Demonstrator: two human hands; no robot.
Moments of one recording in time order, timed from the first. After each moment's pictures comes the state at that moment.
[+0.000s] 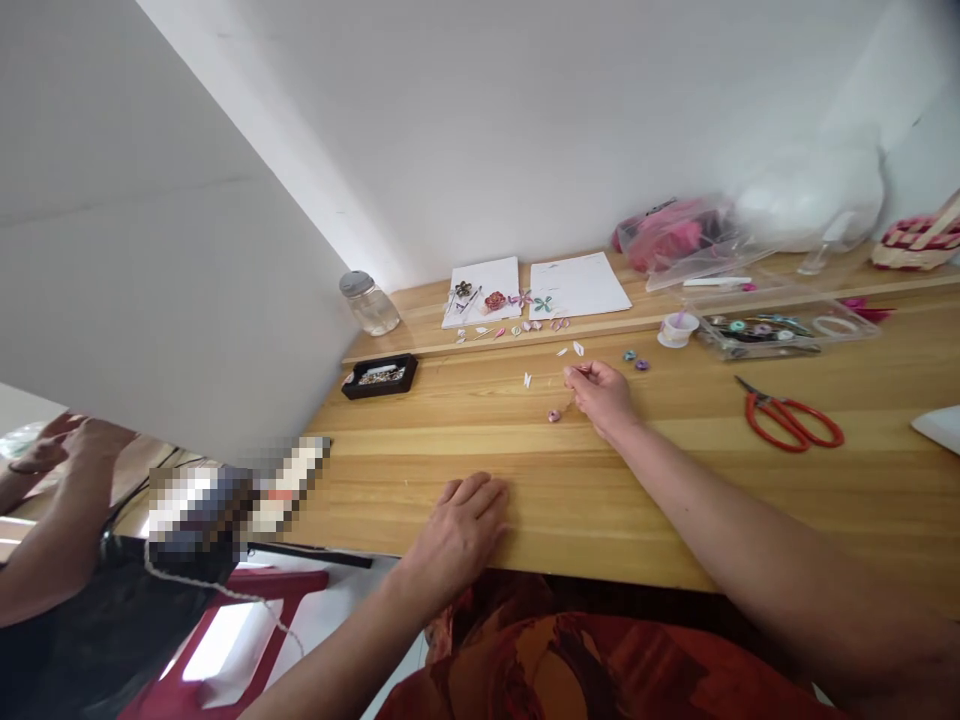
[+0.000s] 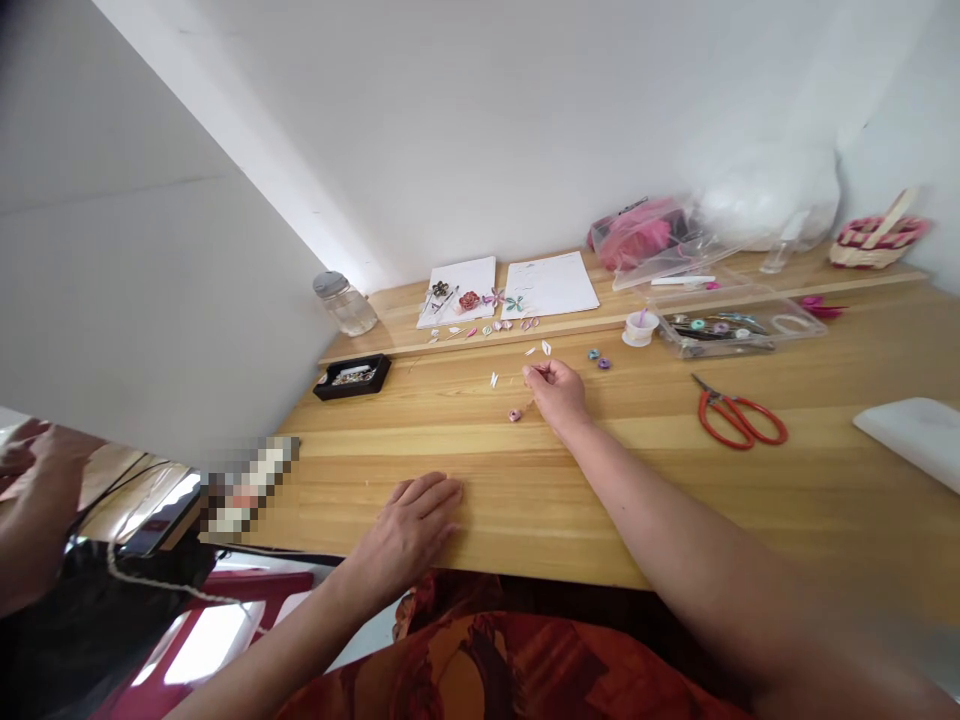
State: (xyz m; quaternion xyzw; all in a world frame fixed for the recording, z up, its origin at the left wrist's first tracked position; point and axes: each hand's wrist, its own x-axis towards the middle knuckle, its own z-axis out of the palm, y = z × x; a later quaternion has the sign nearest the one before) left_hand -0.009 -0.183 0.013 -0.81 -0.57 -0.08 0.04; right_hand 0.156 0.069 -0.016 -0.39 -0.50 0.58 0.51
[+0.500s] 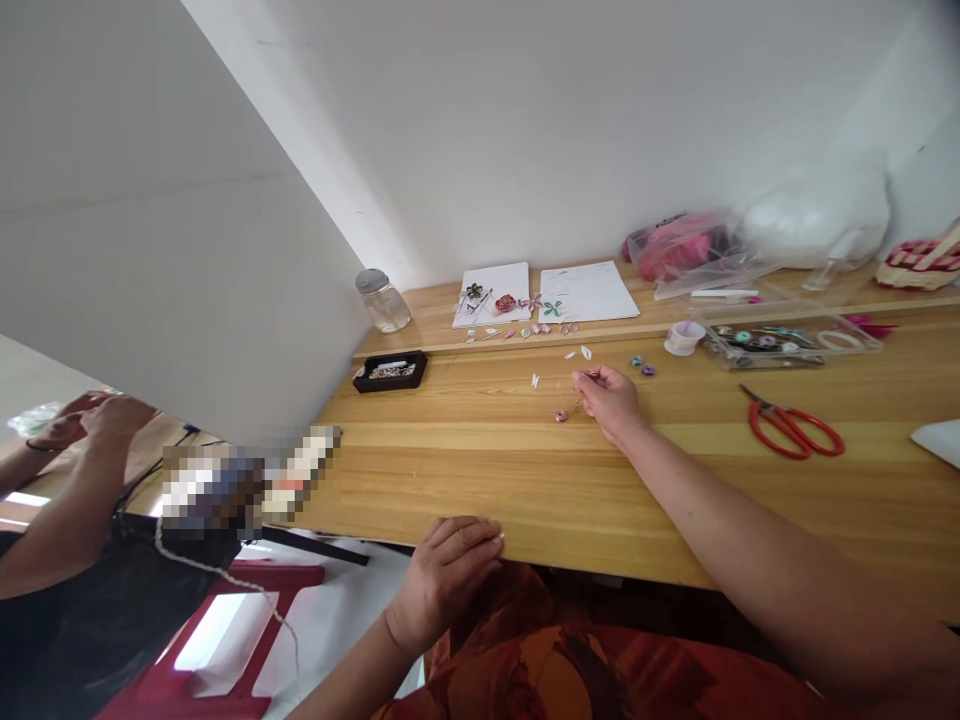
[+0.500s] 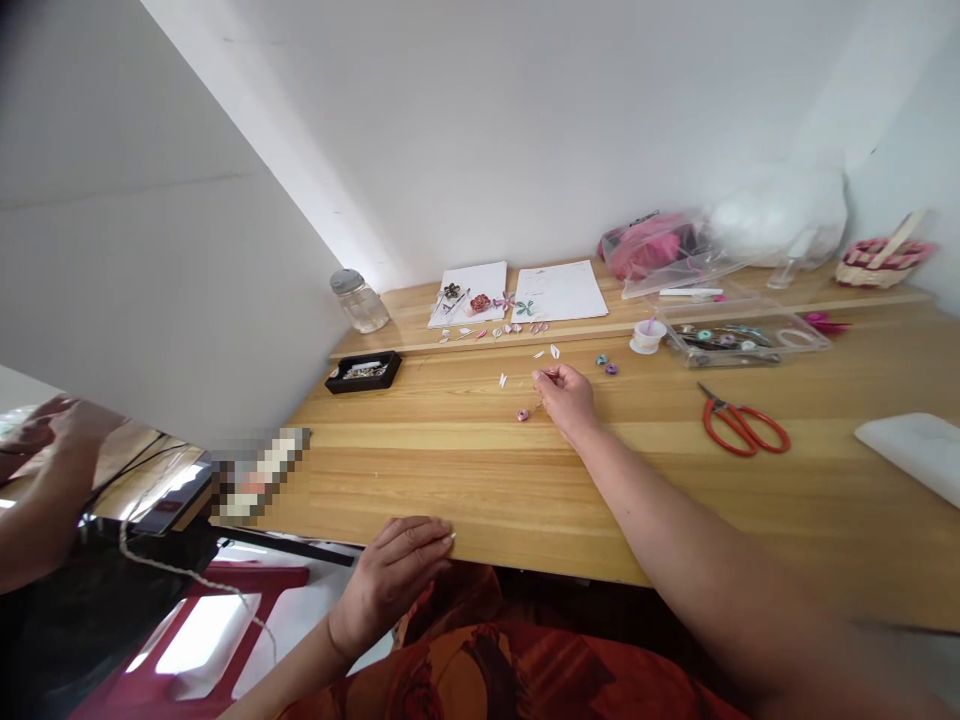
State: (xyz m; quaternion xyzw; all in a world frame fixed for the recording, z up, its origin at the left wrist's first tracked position) left_hand -0.018 -0.234 -0.020 -0.79 -0.53 -0.29 0.06; right_hand 0.159 0.057 -0.004 -0.38 -0.50 0.58 0.52
